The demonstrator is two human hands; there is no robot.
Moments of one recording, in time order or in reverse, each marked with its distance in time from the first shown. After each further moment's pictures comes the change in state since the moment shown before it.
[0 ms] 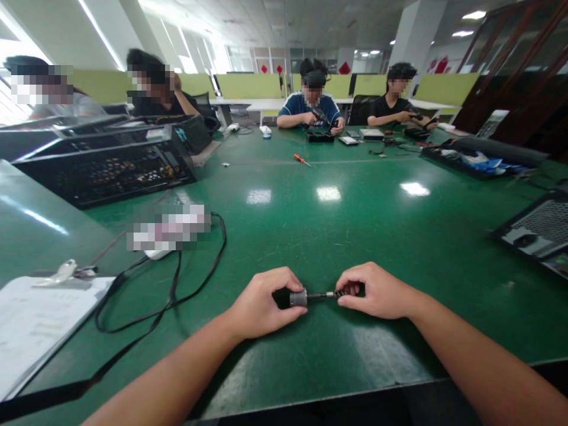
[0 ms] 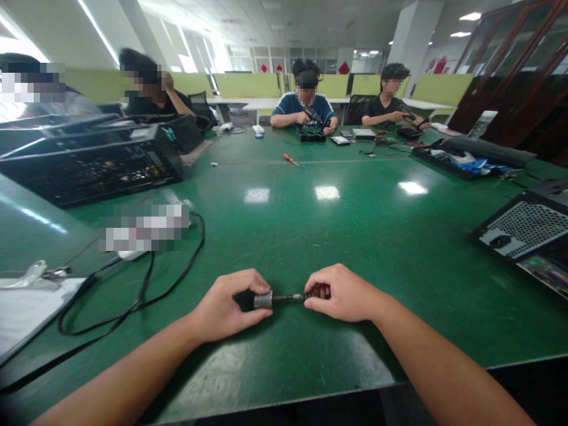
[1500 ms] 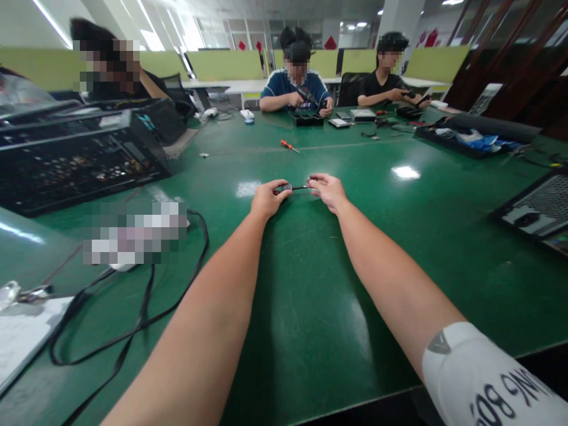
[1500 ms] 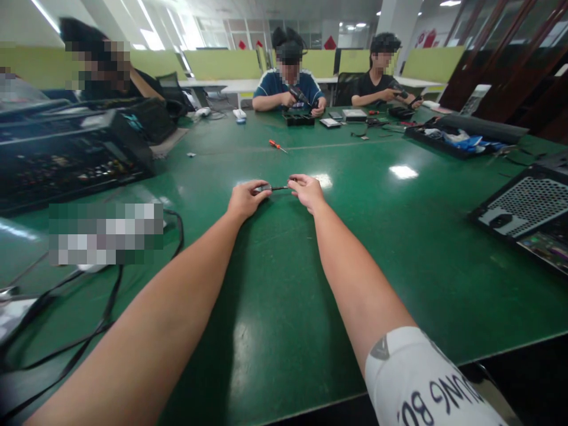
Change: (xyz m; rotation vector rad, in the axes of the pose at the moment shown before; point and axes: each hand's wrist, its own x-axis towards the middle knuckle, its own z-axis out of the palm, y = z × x) left_hand 0.187 -0.188 -0.027 0.153 0.400 -0.249; right_hand 0.237 0.125 -0.051 0.837 0.774 0.109
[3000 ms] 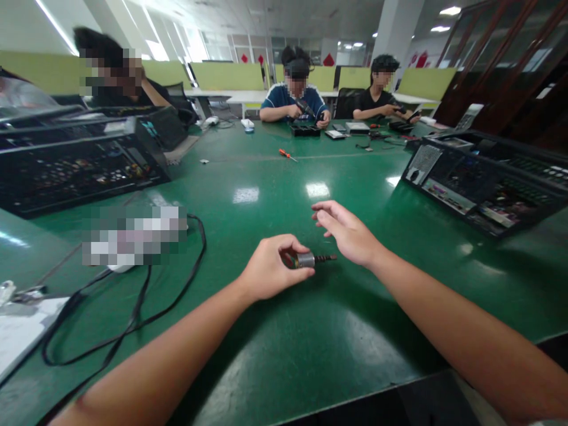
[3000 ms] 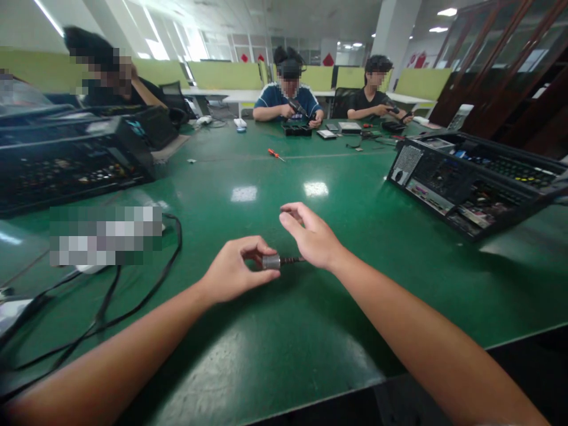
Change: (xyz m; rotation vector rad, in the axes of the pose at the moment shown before) left_hand -0.149 0.139 -0.047 -0.199 -0.344 0.012; right_hand -0.173 -0.104 -0.012 -0.308 -0.271 -0.117
